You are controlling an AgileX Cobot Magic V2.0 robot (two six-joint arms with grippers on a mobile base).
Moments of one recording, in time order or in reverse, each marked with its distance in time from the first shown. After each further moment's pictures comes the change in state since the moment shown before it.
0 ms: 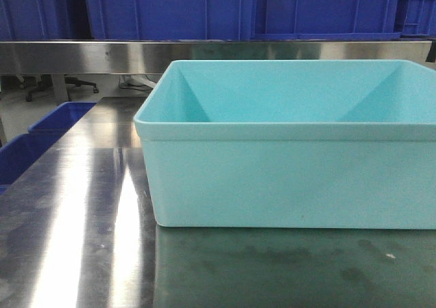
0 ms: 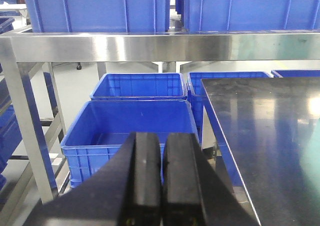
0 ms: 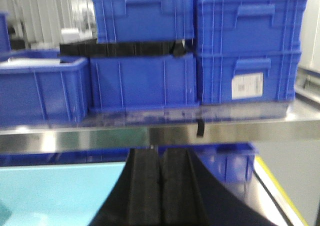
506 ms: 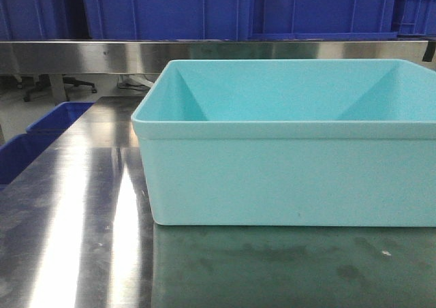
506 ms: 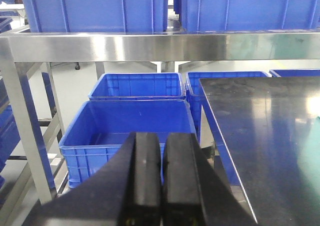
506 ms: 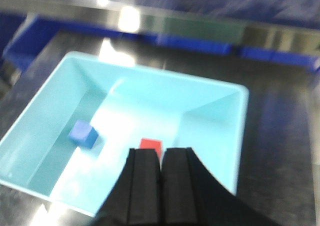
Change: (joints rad) left arm 0.000 0.000 0.000 0.000 0.000 0.000; right arm 0.362 0.738 -0.607 0.026 0.485 -0.011
